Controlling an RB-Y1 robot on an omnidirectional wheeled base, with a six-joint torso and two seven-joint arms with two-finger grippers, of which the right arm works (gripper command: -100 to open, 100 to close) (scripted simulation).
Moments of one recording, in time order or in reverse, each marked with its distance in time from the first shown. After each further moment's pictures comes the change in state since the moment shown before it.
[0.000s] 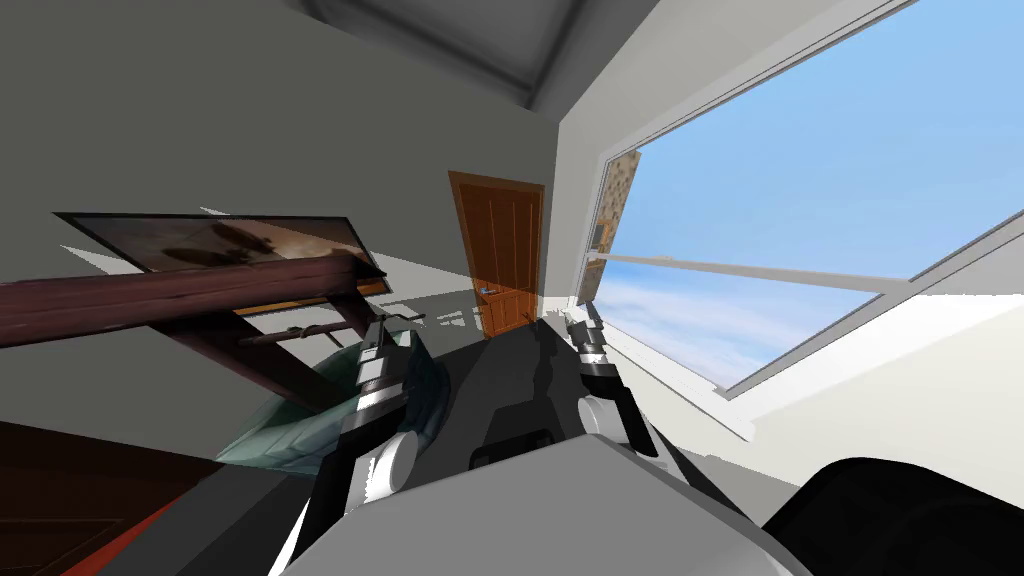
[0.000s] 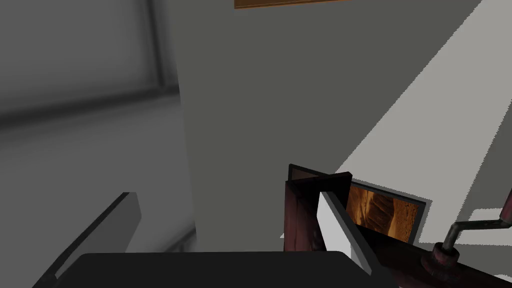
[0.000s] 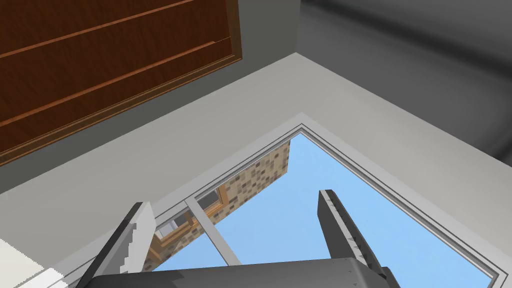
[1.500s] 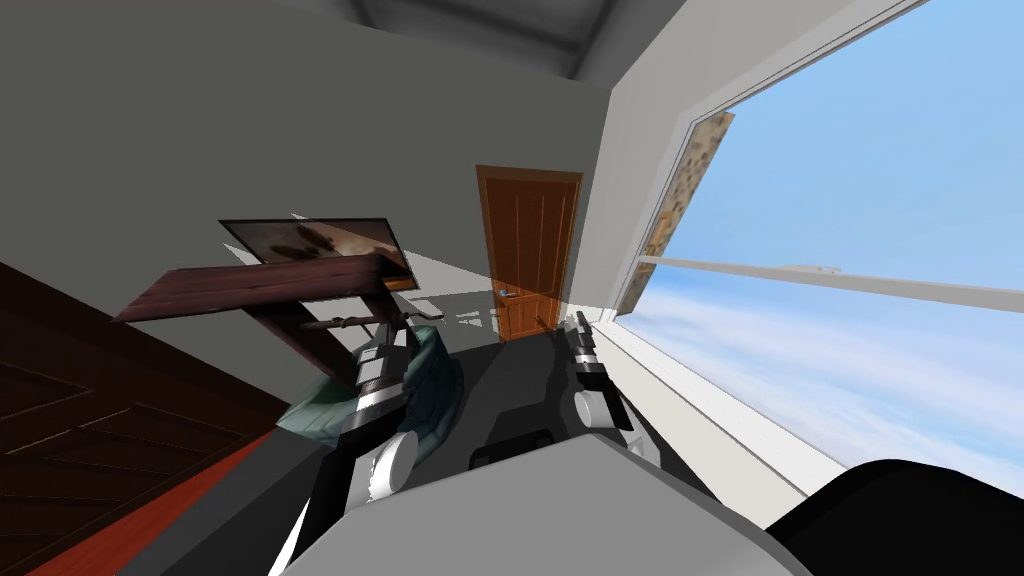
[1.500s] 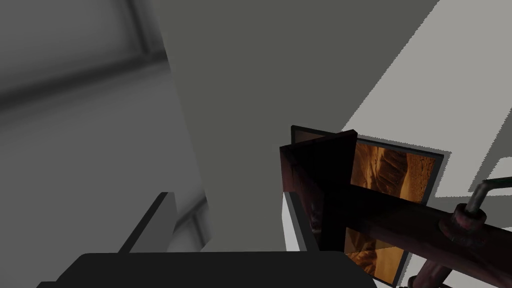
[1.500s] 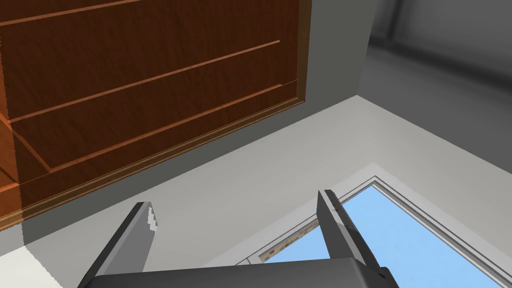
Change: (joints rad) arm -0.136 -0.070 -0.066 0.319 -0.073 -0.093 0.097
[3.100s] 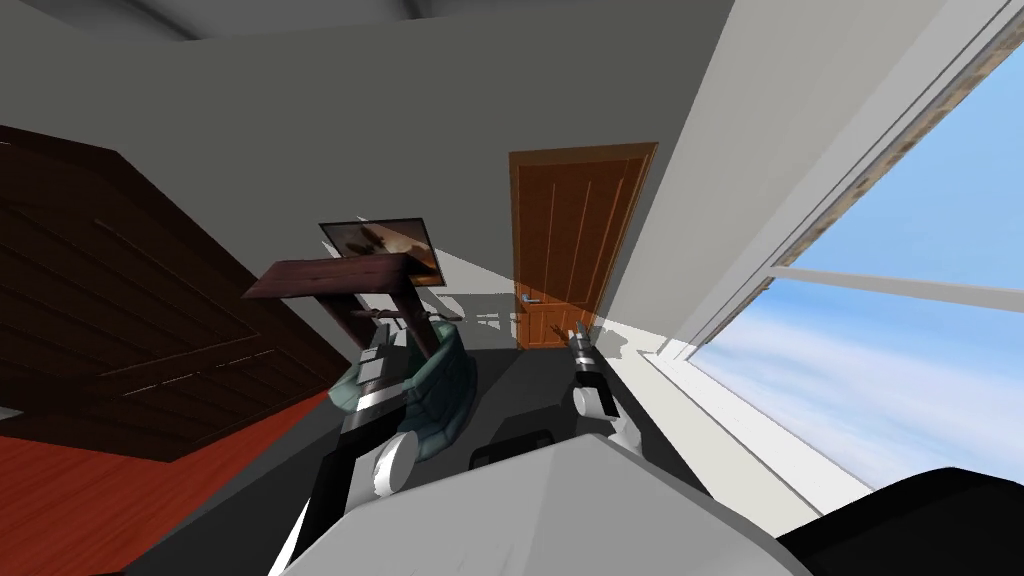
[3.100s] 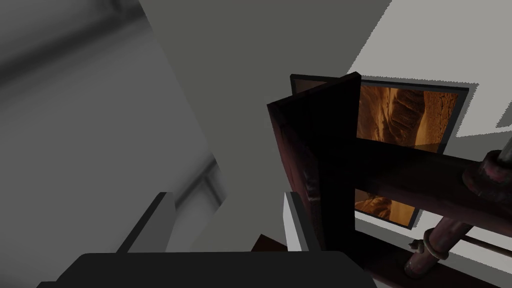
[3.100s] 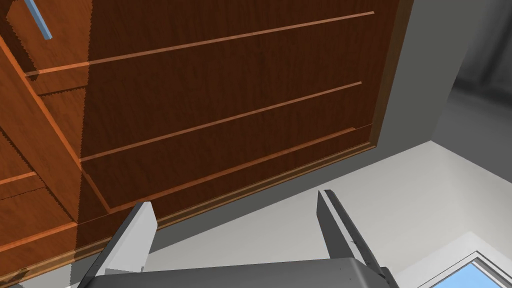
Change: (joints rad) arm -0.168 -0.037 -0.086 0.403 -0.096 -0.121 0.126
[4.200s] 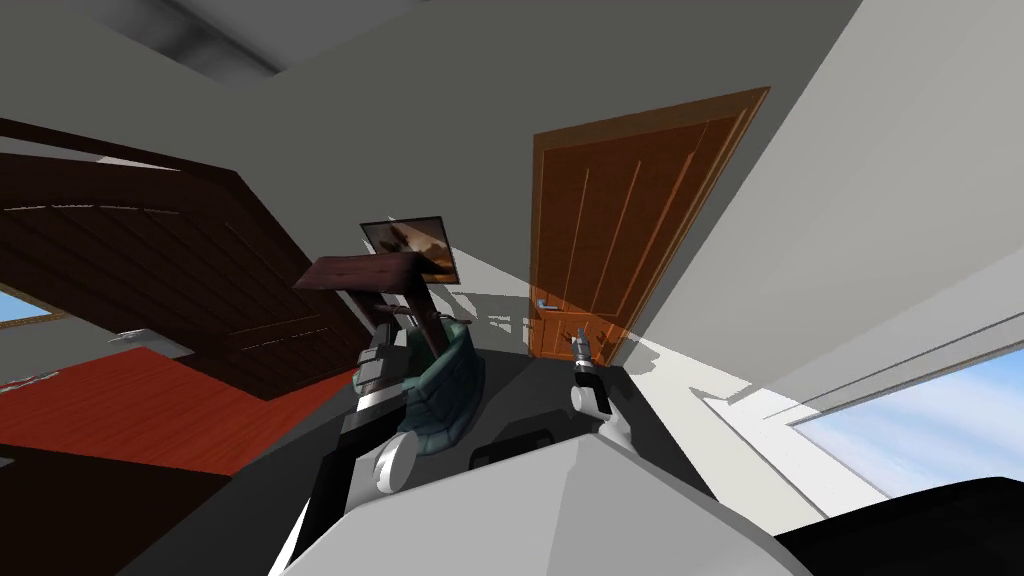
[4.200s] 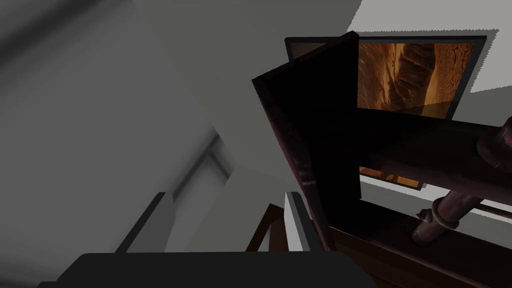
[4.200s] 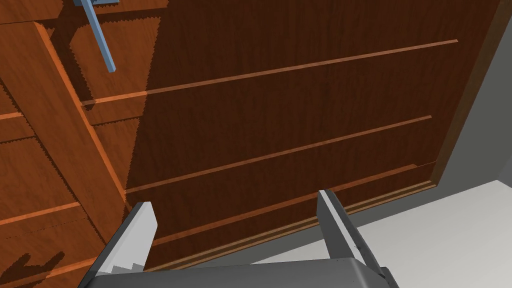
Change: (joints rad) arm -0.129 -0.002 -0.063 0.300 -0.069 -0.086 0.091
